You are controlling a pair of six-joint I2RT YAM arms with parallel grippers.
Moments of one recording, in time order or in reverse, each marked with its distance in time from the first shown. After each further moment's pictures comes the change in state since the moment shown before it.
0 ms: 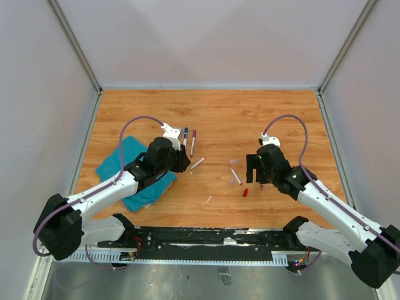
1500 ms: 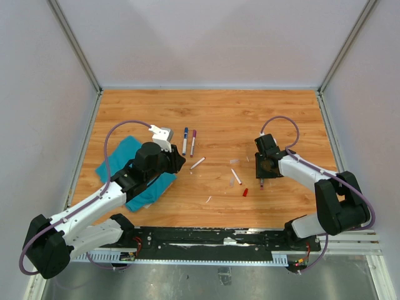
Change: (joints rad) left arm 0.000 -0.211 -0.074 -0.002 -0.039 -0.024; right arm -0.284 0.504 0.009 0.161 -0.090 -0.104
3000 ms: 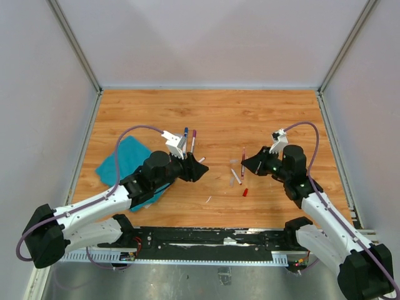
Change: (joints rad) left arm -0.178 0.021 -0.039 0.215 0.070 -0.157; right arm -0.065 -0.579 -0.246 0.407 -0.577 0.186
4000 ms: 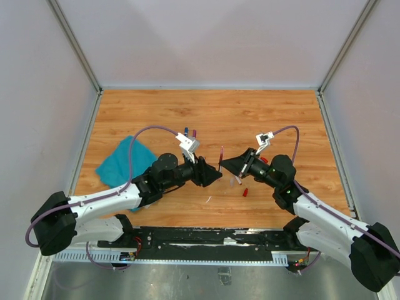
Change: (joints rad) left arm -0.098 0.141 0.000 0.248 0.132 -0.029; right arm 0.294 0.064 -0.122 0.589 0.031 0.373
